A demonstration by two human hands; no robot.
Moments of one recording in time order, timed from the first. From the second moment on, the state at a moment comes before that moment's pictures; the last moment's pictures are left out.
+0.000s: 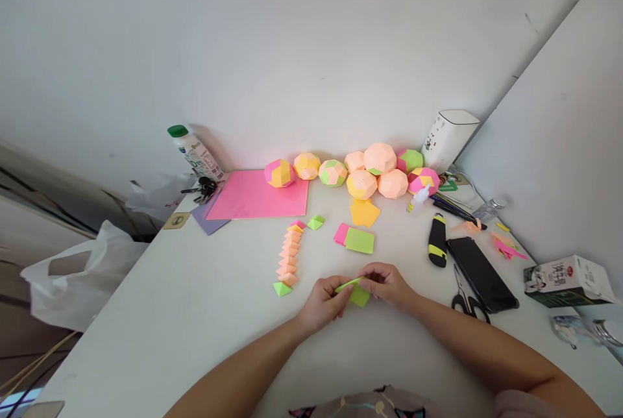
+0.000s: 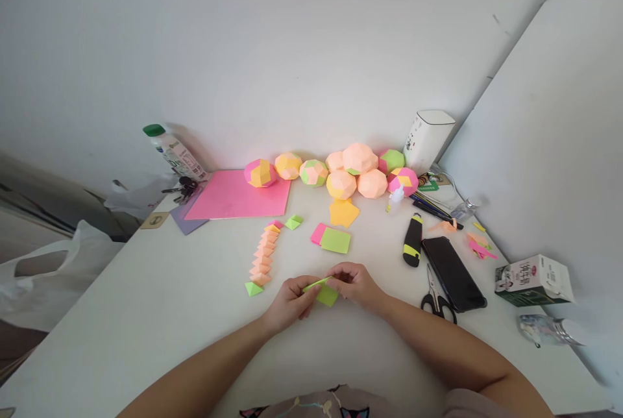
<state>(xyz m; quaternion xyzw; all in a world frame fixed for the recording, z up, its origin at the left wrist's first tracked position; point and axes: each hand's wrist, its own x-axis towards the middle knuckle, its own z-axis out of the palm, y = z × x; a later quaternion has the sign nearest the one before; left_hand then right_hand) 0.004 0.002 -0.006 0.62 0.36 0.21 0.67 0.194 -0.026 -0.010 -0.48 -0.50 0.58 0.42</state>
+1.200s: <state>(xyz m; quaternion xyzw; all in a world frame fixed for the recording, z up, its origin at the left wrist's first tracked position) 0.012 0.000 -0.012 0.55 0.39 0.29 0.68 0.190 -0.032 -0.013 -0.51 -0.57 0.50 0.41</state>
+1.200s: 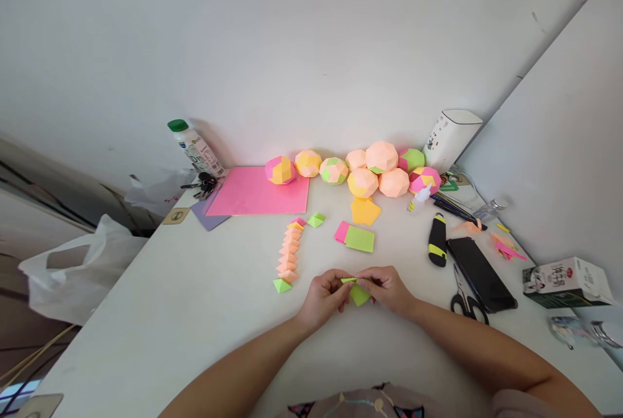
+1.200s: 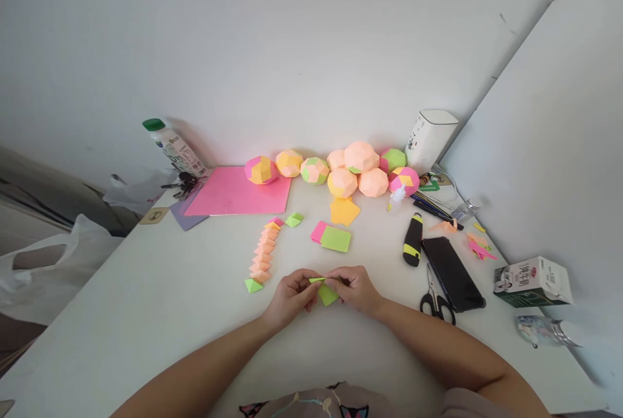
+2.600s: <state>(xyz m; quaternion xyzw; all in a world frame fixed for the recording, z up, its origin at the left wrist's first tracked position) 0.011 0.001 -0.009 0.59 0.39 0.30 0.64 0.190 -0.030 -0.006 -0.50 -0.62 0.48 0.37</state>
